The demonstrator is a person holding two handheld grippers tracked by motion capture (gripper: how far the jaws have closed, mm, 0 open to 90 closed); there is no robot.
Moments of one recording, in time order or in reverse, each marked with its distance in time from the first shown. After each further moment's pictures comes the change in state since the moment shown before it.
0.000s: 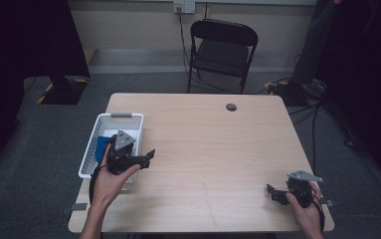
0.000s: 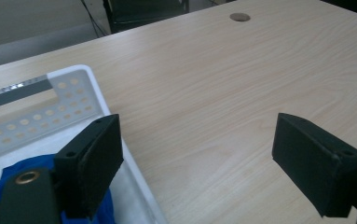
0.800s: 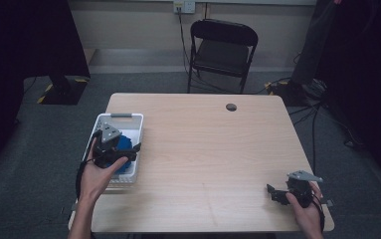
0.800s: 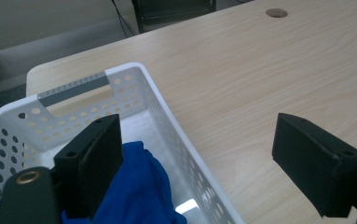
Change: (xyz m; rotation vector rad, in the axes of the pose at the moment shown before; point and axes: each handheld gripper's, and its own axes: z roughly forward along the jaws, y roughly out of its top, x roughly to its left) left arm 0.033 0.007 -0.012 0.030 0.089 -0.004; right arm 0.000 0.000 0.000 0.000 0.000 0.000
